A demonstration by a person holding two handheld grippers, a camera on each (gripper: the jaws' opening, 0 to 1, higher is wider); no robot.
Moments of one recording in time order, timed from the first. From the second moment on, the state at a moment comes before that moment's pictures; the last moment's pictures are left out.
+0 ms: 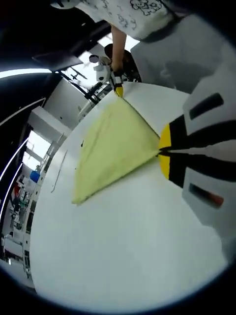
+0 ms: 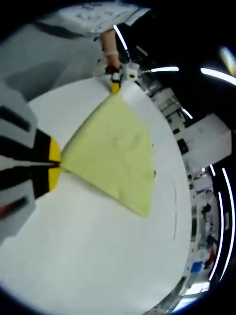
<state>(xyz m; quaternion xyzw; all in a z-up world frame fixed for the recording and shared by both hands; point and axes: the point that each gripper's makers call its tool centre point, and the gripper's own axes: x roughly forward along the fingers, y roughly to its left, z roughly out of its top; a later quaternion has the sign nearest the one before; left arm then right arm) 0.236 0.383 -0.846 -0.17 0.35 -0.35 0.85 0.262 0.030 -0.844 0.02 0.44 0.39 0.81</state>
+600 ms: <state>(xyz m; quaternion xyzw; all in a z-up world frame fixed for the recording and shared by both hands) 0.252 0.375 -0.791 -0.11 0.26 -0.32 0.90 0.272 0.021 -0.781 0.02 0.30 0.31 0.90</state>
